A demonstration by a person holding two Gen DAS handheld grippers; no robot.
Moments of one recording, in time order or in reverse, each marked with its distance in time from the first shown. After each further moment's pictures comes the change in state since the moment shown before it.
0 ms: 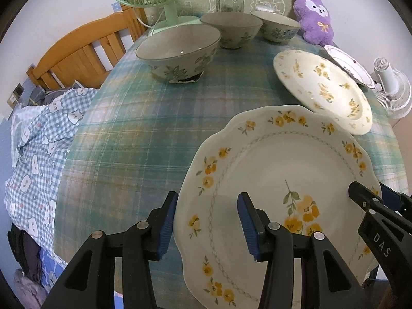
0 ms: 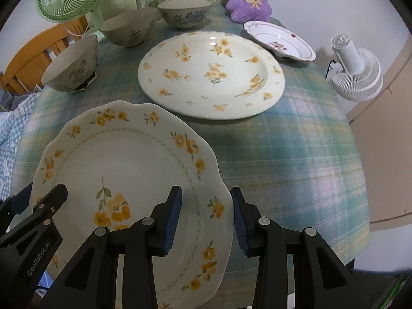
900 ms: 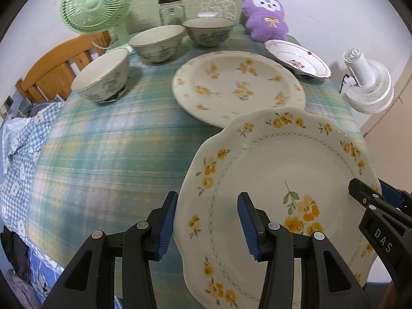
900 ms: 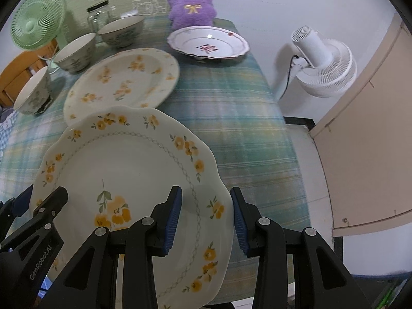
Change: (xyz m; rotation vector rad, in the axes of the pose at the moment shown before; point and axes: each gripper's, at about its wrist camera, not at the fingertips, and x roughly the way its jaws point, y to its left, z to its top) left arm -0.016 -0.135 0.001 0.034 -0.038 -0.050; right arm -0.012 -0.144 -0.004 0.040 -0.034 -0.053
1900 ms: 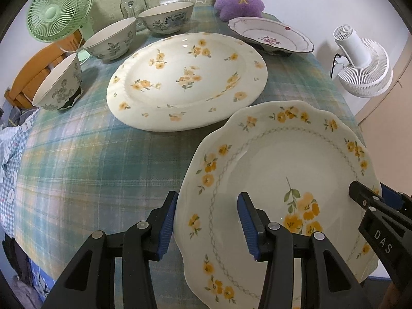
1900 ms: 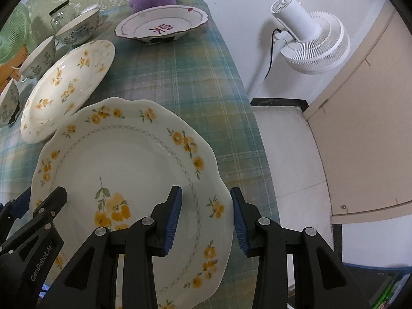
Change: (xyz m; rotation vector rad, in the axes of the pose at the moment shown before) left arm 0.036 -0.073 0.016 0.041 0.077 0.000; right arm 0.046 -0.067 0.010 0.061 0.091 -0.010
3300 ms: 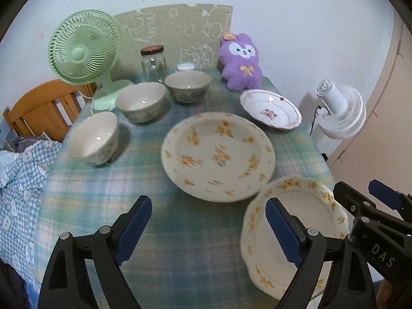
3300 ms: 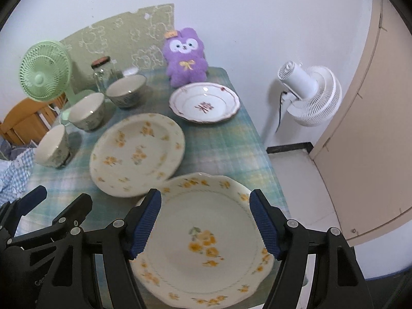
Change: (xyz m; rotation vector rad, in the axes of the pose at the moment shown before) left arm -0.098 0.090 0.033 0.021 -0.240 -0.102; right arm -0.127 0.074 0.012 0.033 -0.301 0.055
